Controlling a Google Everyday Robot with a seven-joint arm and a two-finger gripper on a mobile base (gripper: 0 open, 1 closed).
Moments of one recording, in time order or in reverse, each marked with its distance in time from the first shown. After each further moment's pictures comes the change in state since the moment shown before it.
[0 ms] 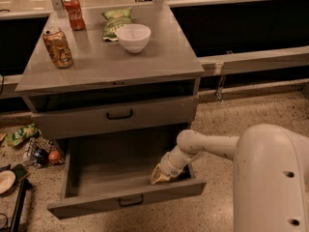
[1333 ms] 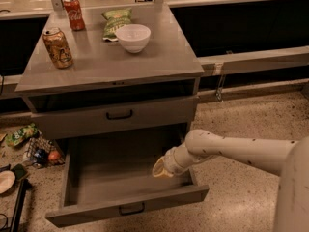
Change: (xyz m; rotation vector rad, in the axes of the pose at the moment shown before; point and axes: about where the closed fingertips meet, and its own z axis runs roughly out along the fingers) arm -0.046 0.011 -0.071 0.223 -0.029 -0.032
